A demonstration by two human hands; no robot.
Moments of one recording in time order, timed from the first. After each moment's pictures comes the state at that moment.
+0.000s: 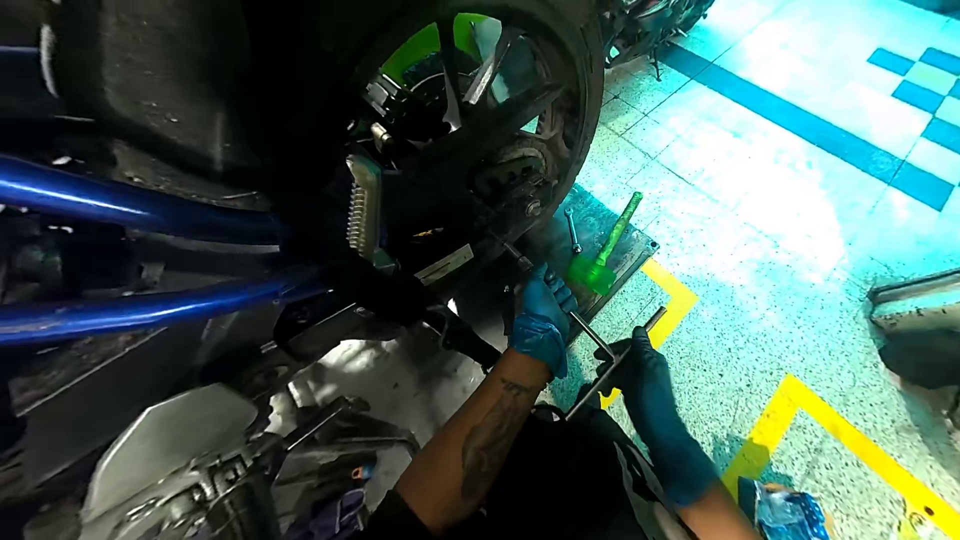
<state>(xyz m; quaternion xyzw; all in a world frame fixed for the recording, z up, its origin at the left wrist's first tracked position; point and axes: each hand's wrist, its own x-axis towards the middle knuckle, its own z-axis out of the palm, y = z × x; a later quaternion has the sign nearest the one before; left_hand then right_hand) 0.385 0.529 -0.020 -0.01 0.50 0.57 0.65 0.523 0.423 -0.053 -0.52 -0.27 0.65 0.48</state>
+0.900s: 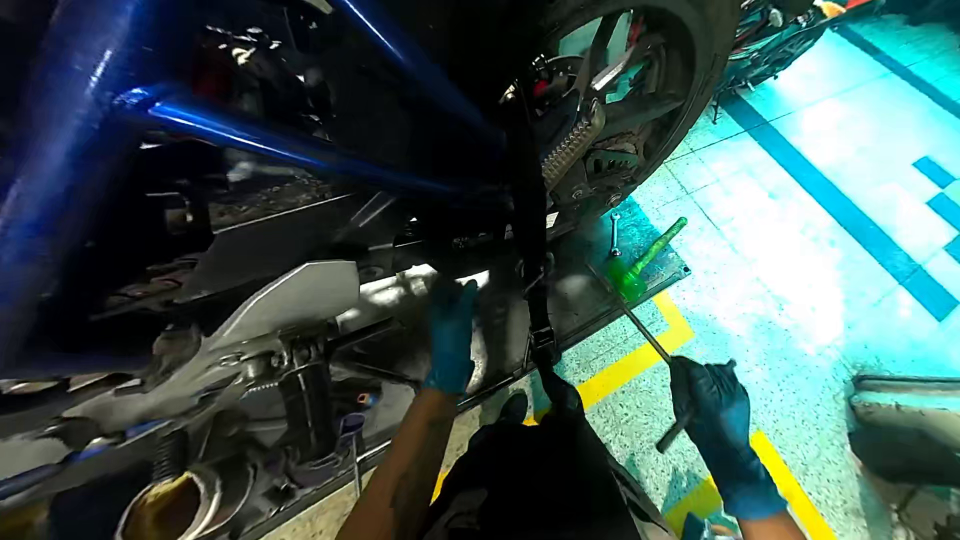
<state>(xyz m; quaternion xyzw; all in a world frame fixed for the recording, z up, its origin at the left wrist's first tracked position) 0.211 0.398 -0.077 0.21 0.72 0.58 0.32 0.575 0.409 -0.049 -0.48 -0.82 -0.10 0.30</state>
